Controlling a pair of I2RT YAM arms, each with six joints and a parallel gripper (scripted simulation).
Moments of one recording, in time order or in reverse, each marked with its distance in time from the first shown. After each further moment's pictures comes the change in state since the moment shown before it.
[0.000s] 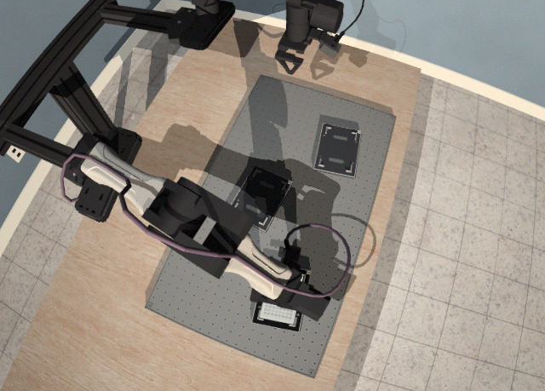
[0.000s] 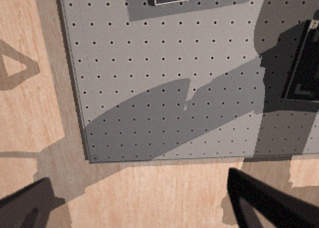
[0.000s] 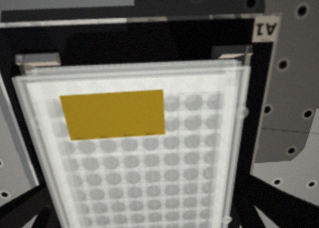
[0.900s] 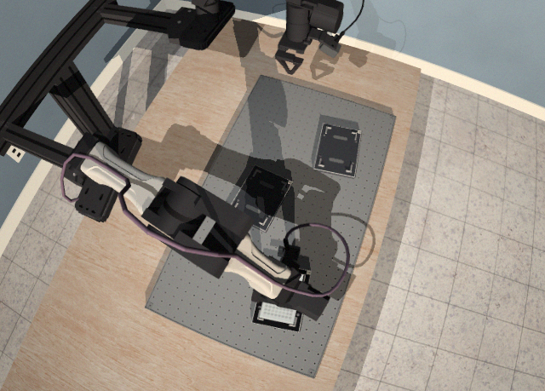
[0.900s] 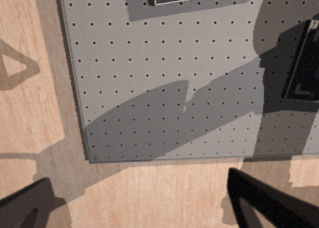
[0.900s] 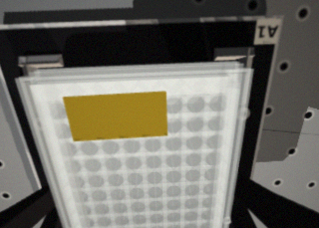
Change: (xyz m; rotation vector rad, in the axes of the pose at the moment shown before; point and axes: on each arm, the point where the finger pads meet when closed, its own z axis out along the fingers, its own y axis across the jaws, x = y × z) left arm 0.000 0.000 0.000 0.000 0.000 0.000; right arm -0.001 0.001 0.000 0.005 -0.001 -0.003
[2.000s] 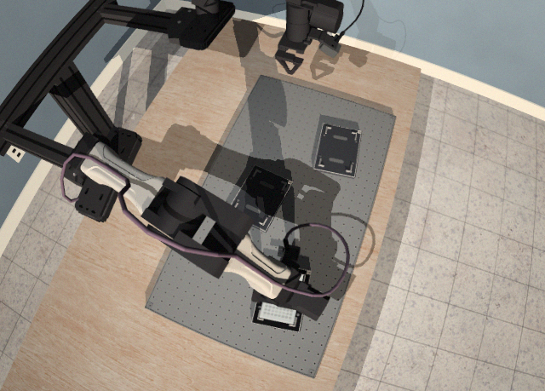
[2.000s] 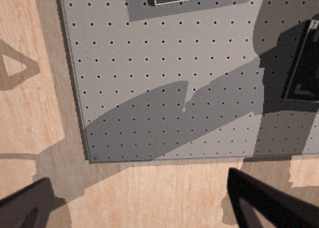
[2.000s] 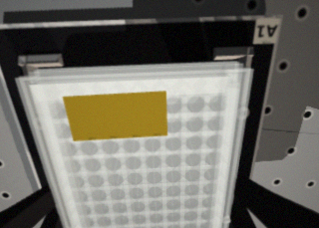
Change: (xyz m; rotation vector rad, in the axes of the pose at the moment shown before) left arm 0.000 0.000 0.000 0.000 0.000 0.000; right arm 0.000 0.000 0.000 0.002 0.000 0.000
